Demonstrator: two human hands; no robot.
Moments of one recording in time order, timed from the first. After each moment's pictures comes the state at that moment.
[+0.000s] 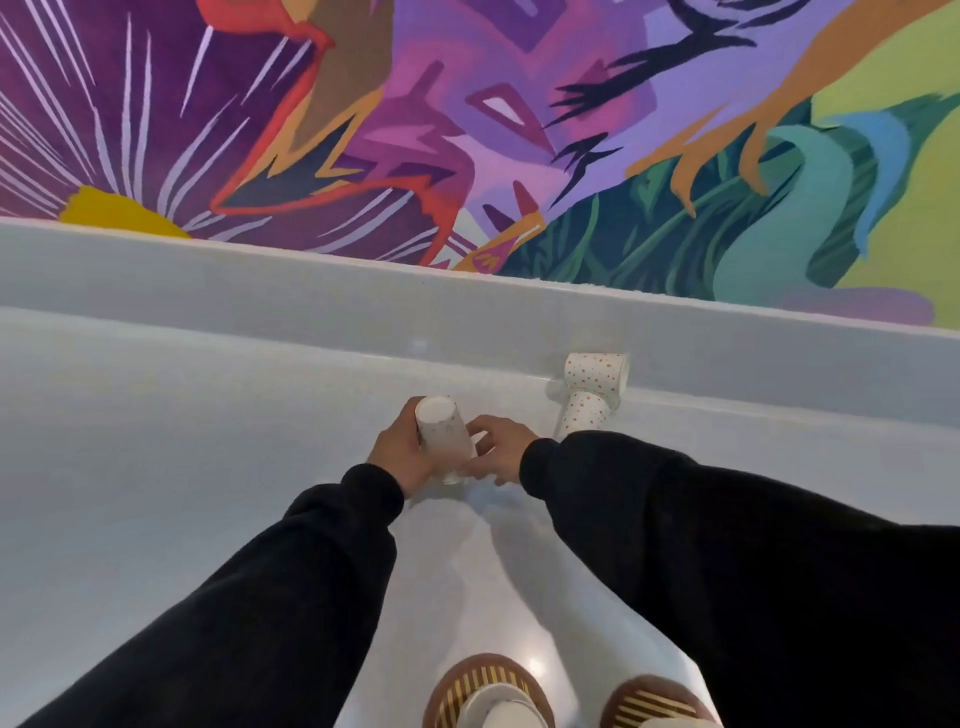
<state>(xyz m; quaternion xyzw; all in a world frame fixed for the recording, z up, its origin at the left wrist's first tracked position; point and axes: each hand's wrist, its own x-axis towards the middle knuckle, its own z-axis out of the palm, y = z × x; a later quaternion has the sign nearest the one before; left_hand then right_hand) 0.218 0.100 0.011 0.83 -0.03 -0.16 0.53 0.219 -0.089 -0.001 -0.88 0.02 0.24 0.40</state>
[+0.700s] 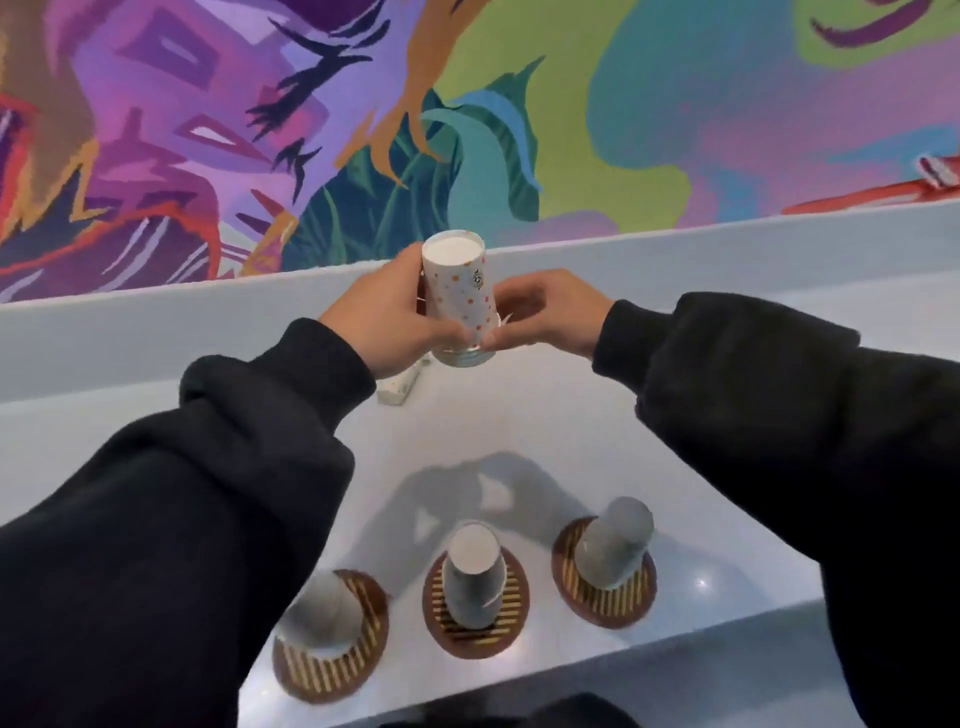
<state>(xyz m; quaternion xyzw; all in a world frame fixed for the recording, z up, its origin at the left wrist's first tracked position) 0.053 -0.108 0.248 0.86 -0.34 -0.09 0.37 -0.013 -0.326 0.215 -0.86 0.00 0.00 0.51</state>
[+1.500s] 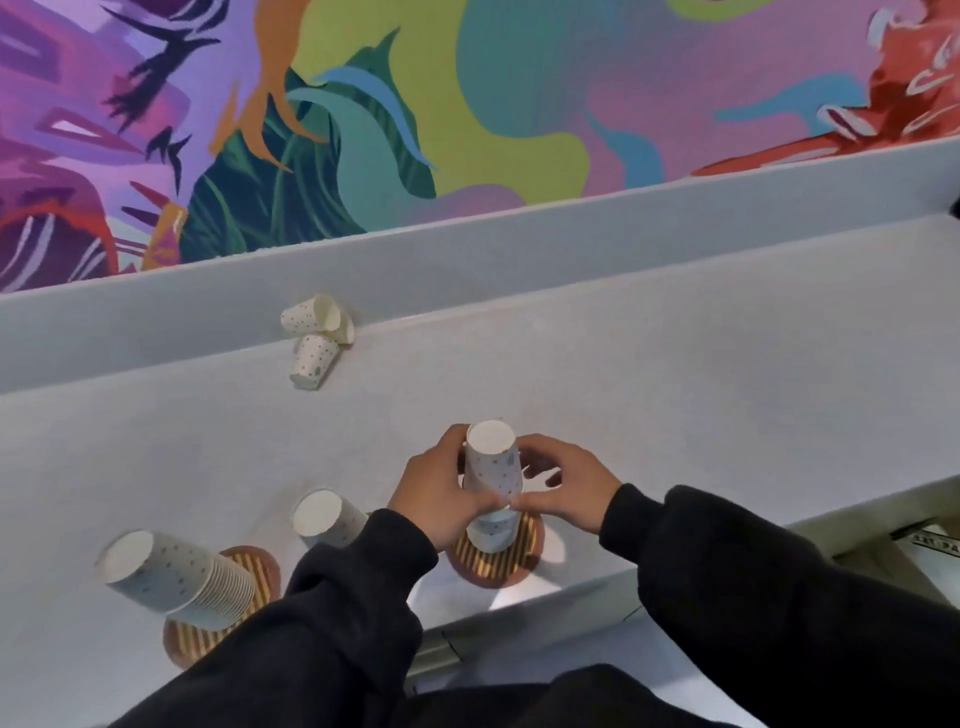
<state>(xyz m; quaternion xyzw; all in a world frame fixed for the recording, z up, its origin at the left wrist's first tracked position) -0.143 -0.221 0.086 0.85 -0.24 -0.24 0.40 -0.224 -0.415 0.036 -0.85 0.11 0.04 0.51</state>
